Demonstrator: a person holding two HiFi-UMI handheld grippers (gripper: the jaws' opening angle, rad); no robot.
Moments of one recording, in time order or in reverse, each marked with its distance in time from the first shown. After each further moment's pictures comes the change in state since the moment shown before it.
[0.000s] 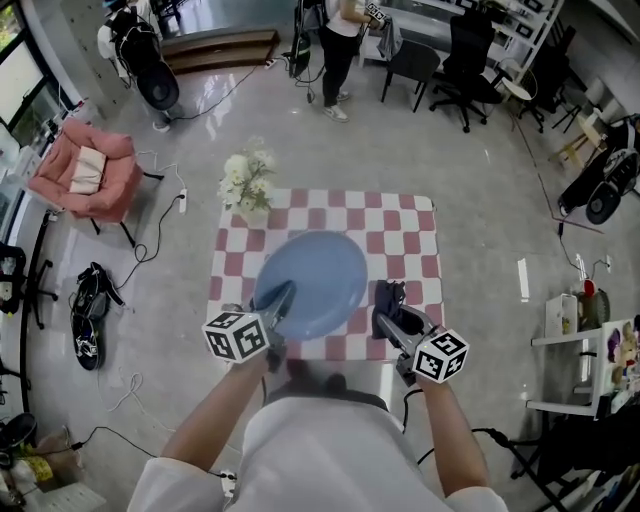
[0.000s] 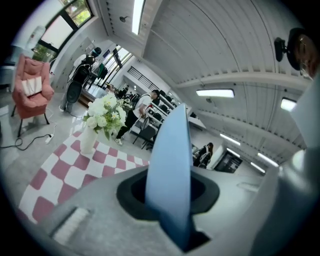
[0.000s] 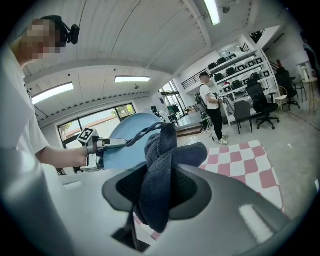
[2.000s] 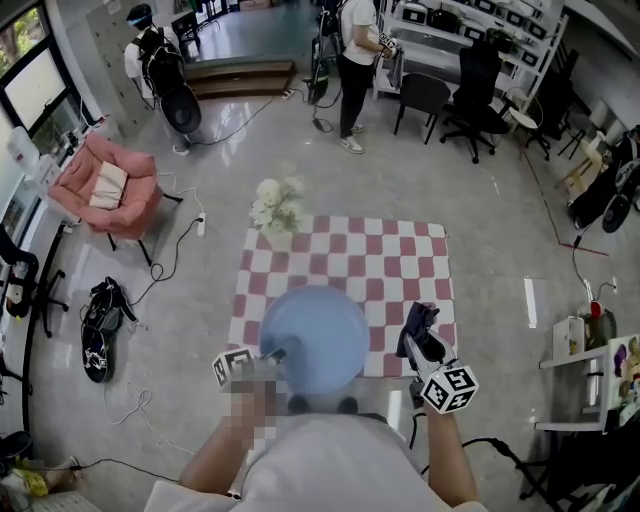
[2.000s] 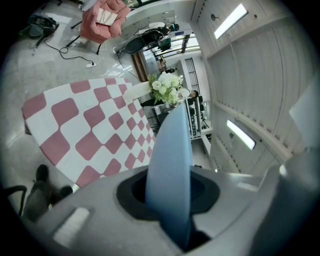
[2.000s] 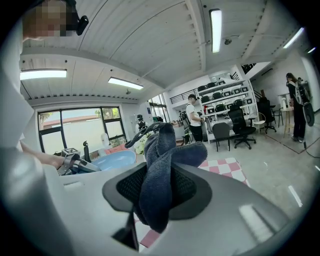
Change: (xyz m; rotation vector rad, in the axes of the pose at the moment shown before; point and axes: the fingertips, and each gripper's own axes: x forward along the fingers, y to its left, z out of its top) left arm -0.094 0.043 -0.088 -0.728 0.059 -0.018; right arm -0.036 0.033 0.011 -0.094 -0.136 -0.254
